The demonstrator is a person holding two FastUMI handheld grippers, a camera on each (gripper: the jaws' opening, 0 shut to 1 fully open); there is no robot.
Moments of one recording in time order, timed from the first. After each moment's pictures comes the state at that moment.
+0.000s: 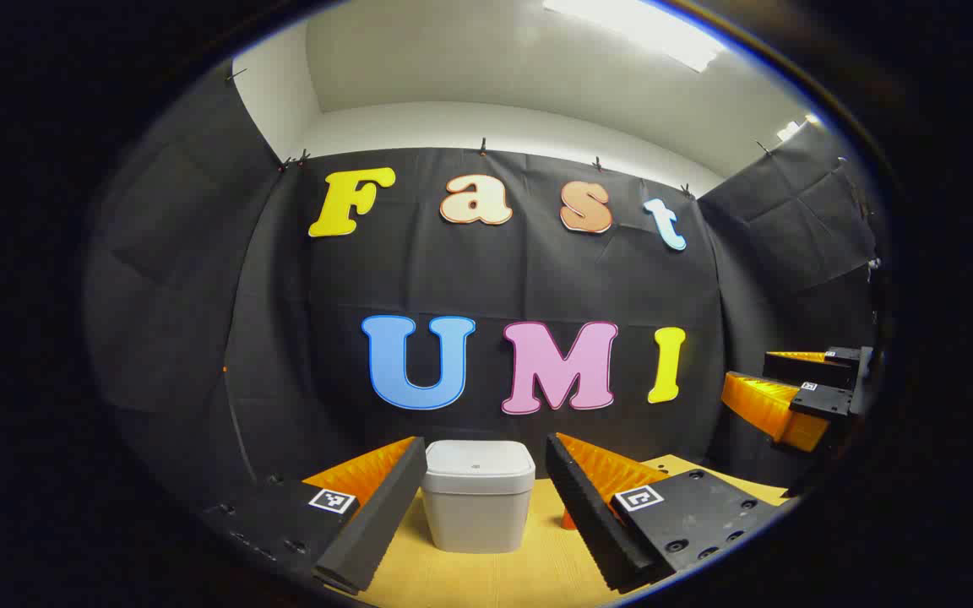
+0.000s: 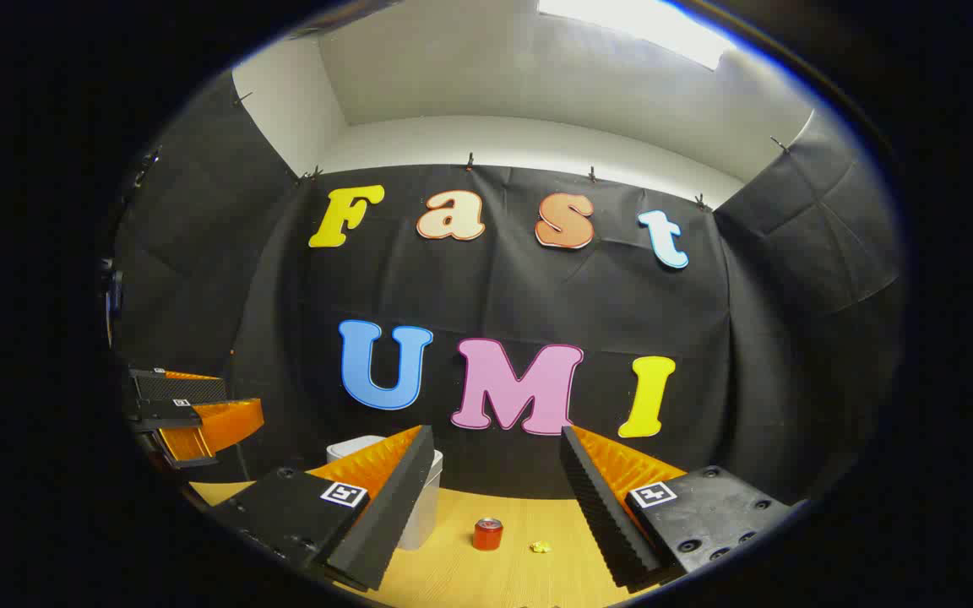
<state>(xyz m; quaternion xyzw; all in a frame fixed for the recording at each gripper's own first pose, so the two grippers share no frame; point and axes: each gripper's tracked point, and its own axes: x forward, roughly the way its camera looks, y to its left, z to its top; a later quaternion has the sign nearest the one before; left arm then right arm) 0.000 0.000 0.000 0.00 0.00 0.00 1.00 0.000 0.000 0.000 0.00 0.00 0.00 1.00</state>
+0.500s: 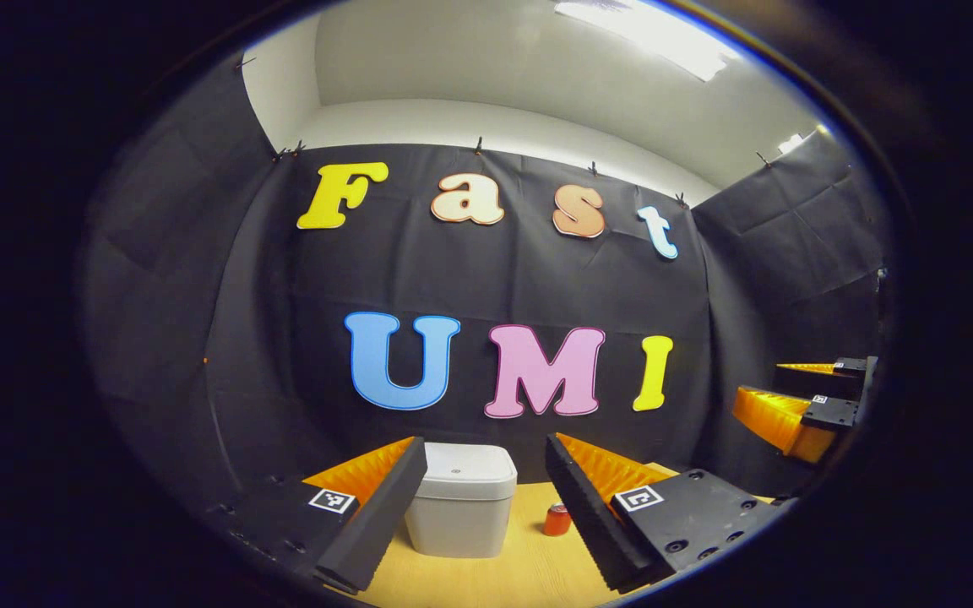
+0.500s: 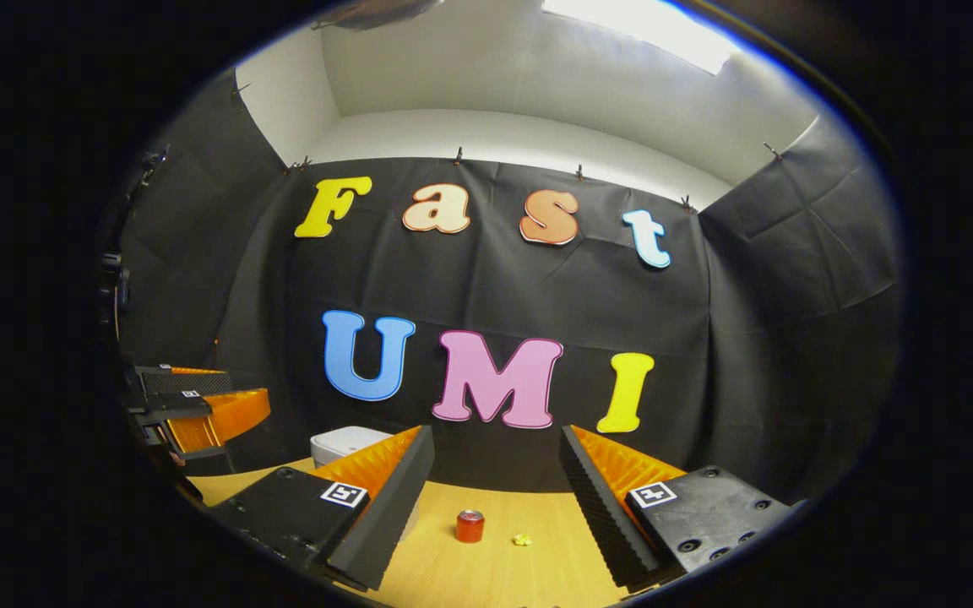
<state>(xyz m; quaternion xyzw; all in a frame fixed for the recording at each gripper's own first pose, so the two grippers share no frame) 0.020 -0.014 -0.007 -0.01 0.01 -0.02 1.00 -0.005 -0.018 -0.001 -0.02 0.01 -0.03 1.00</state>
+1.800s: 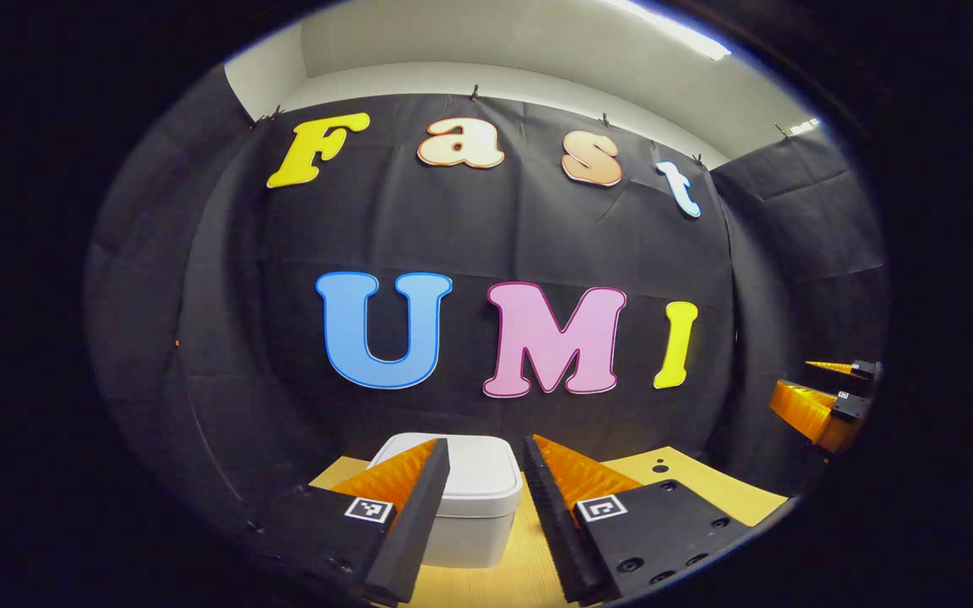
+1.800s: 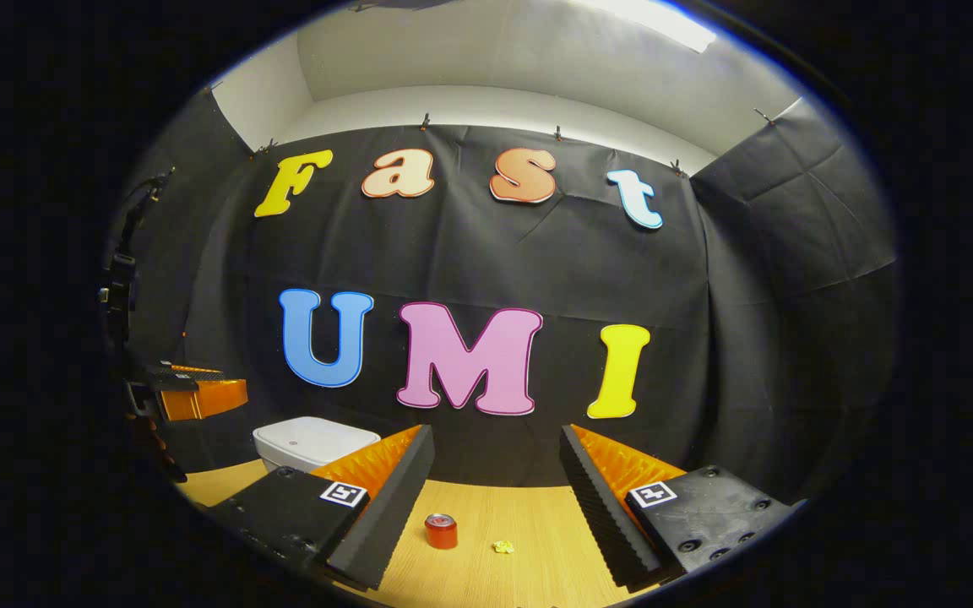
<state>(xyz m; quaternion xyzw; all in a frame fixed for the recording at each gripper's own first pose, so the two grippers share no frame) 0.155 -0.021 -0.047 -0.02 0.08 -0.02 1.00 0.092 -0.081 -0.060 0.00 0.05 -0.04 1.00</state>
